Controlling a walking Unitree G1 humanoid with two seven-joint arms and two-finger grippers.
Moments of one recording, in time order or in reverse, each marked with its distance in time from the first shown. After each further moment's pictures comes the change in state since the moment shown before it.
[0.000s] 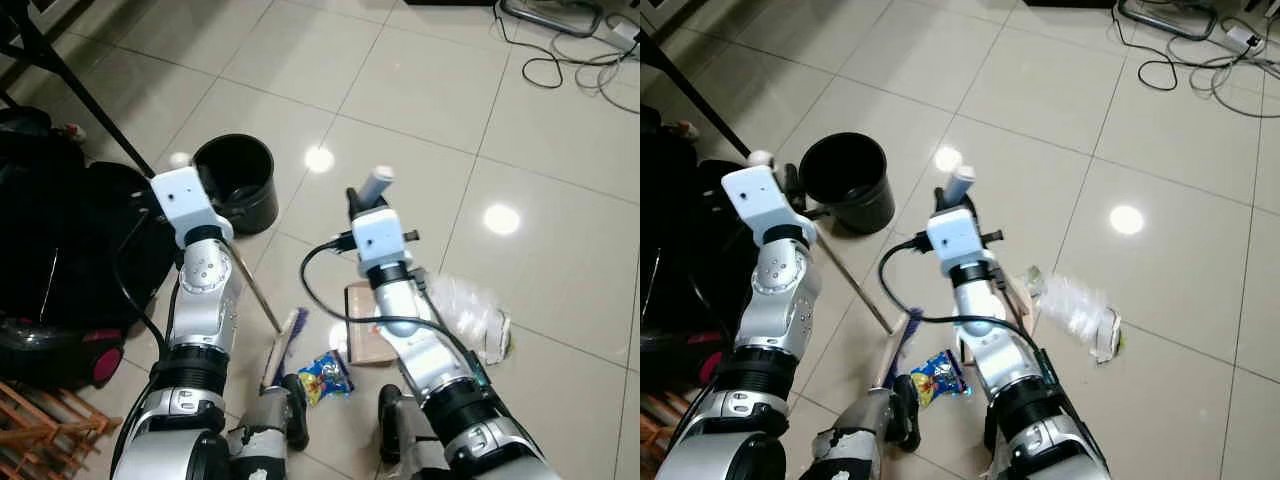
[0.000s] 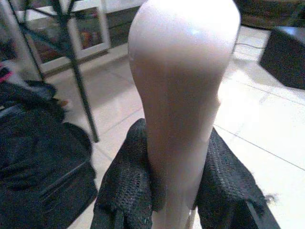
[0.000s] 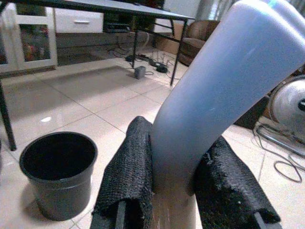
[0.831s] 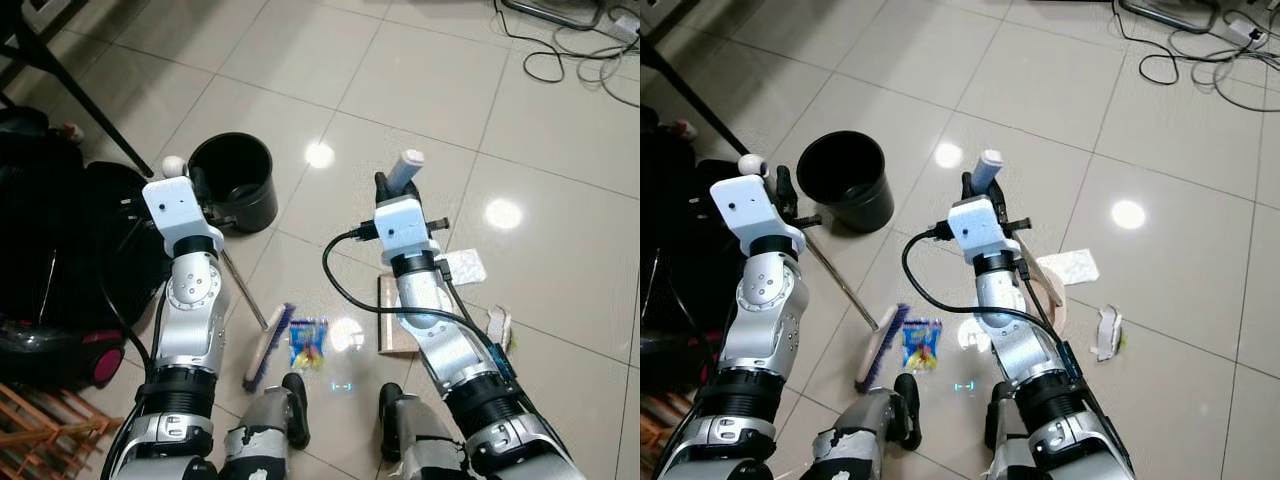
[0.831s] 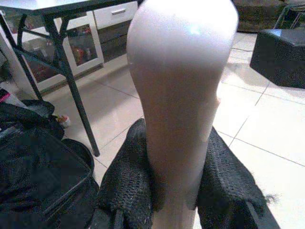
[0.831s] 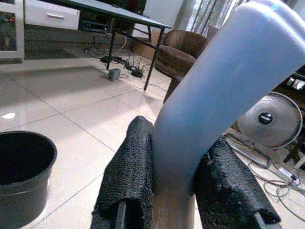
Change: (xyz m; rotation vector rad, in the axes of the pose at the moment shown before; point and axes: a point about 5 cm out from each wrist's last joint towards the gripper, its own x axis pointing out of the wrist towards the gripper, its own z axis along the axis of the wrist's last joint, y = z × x) left arm -0.012 0.015 0.004 0.046 -0.059 -0.013; right arm 0.004 -0.025 0.006 -0.151 -0.054 -0.066
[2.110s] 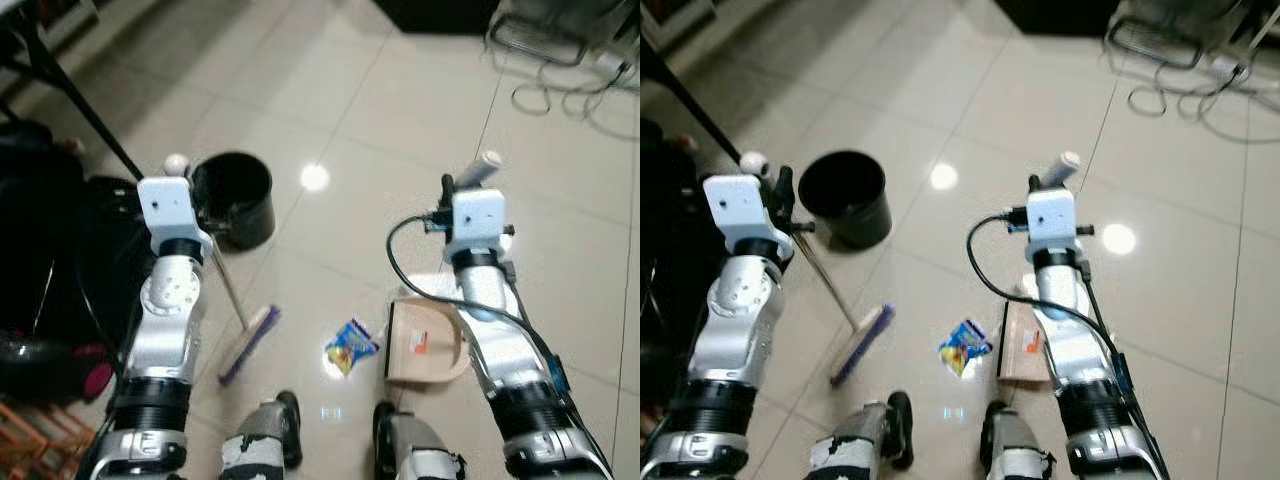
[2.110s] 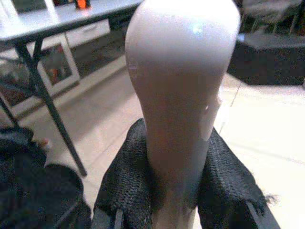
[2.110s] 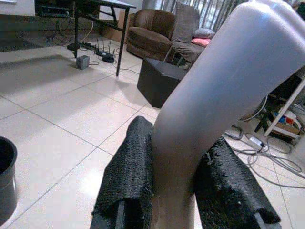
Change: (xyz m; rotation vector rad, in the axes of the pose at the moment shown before) left arm -0.004 0.013 0.005 0.093 0.011 -0.147; right arm -0.002 -0.067 -0.021 0.057 0.135 -0.131
